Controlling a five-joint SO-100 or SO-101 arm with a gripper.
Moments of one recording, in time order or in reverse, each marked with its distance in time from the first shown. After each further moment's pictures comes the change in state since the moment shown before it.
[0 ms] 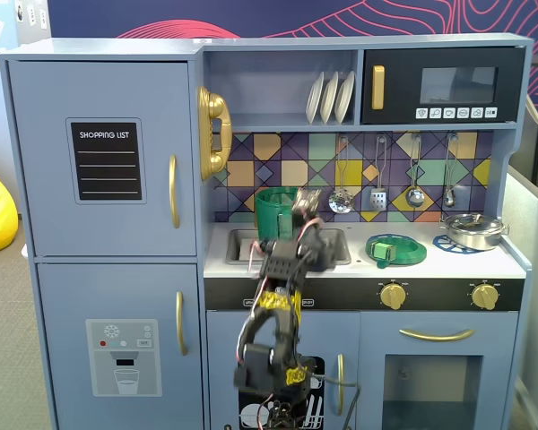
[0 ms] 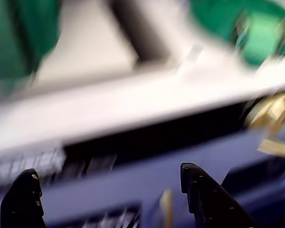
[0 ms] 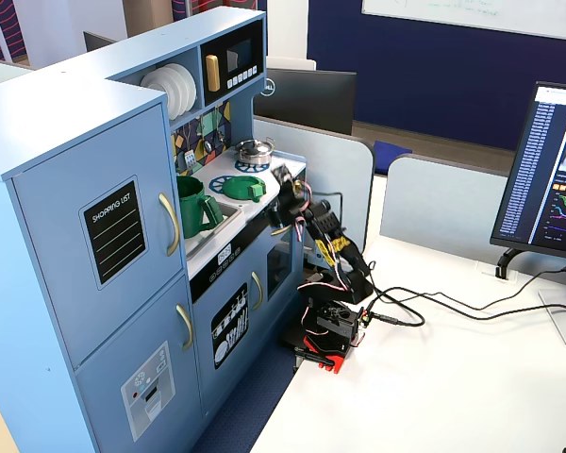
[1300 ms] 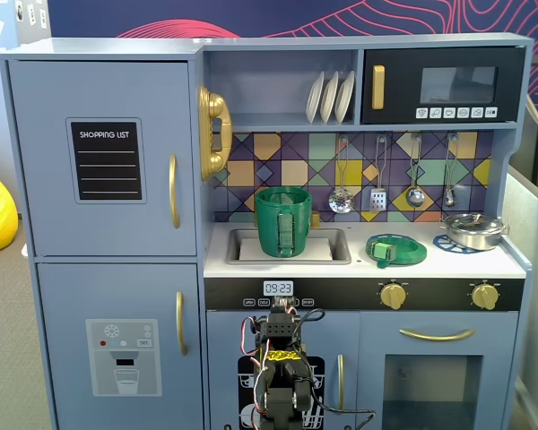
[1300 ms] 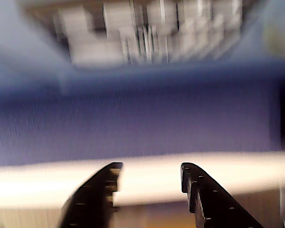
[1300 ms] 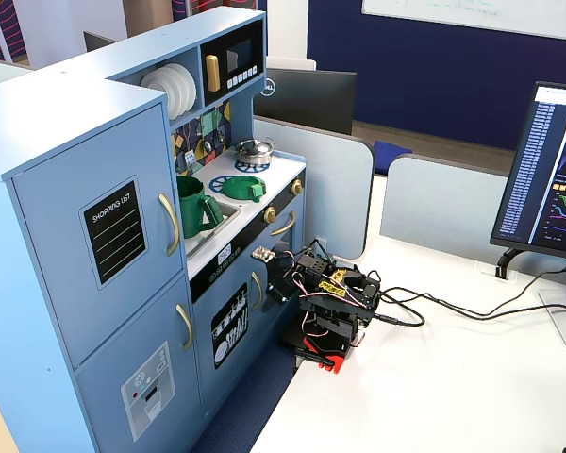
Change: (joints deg) arm -19.2 22.8 54.6 2.0 6.9
